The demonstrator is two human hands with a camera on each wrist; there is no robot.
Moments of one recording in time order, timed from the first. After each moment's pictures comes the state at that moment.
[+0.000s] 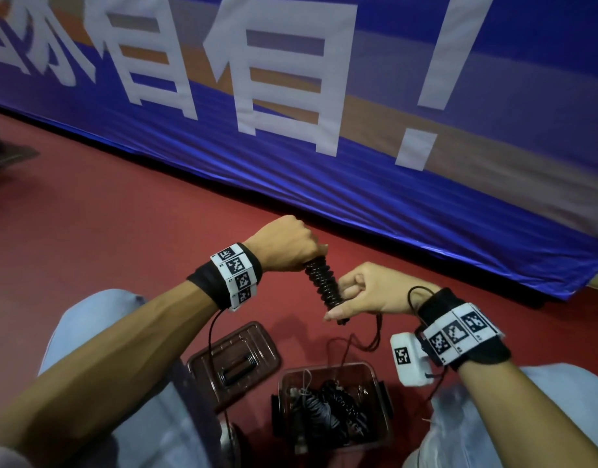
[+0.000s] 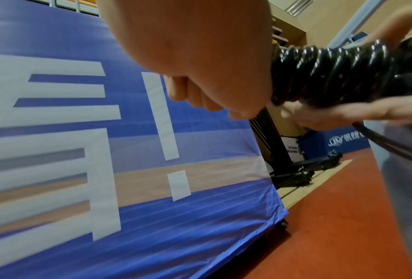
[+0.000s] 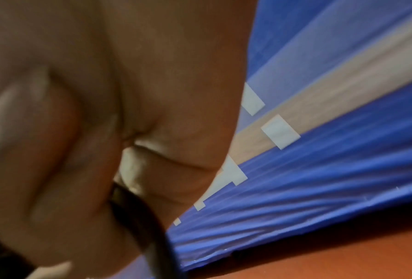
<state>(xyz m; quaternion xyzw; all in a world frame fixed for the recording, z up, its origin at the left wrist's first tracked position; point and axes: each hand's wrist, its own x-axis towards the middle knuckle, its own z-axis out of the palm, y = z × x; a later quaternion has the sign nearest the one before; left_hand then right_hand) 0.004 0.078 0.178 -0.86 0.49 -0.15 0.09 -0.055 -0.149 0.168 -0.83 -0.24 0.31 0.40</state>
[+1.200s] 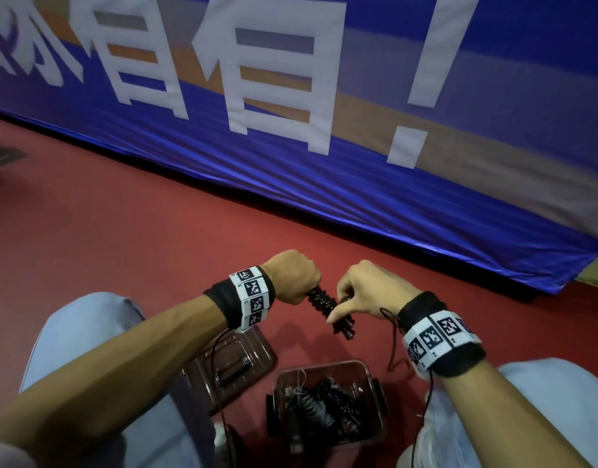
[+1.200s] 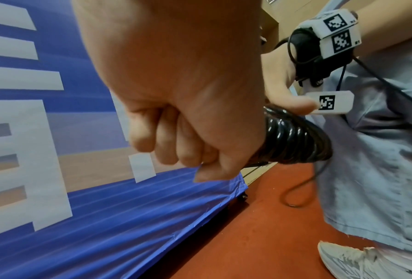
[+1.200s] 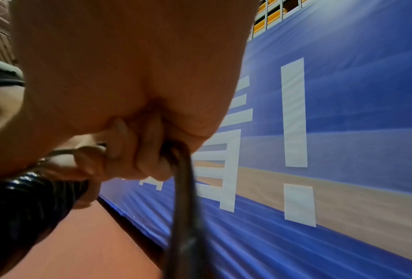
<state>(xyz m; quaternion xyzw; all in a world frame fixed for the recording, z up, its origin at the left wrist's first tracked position) -0.015 0.041 0.136 -0.88 0.41 0.04 0.22 -0.052 -0.151 0.152 -0.95 -0.21 0.16 0.16</state>
